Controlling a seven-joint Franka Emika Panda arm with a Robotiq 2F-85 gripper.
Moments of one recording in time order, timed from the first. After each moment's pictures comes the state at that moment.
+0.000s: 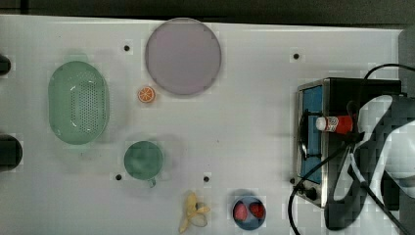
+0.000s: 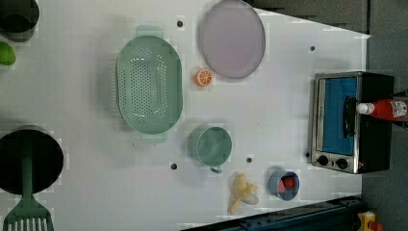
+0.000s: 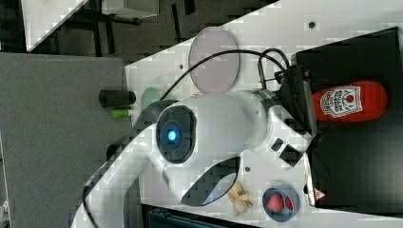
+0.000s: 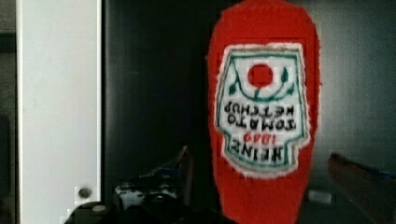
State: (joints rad) arm -0.10 0.40 -0.64 -1.77 0.25 0.60 -0.02
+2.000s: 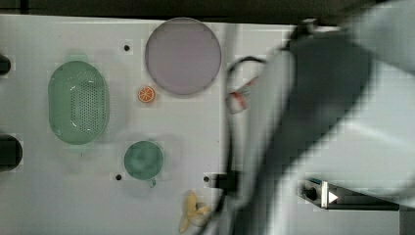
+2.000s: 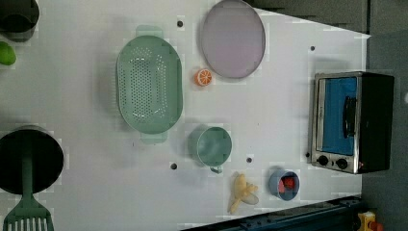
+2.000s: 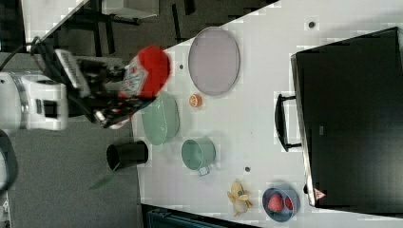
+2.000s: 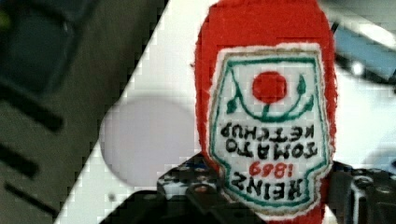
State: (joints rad) arm 0.14 0.15 -0.43 -1.42 0.19 0.04 -0.02
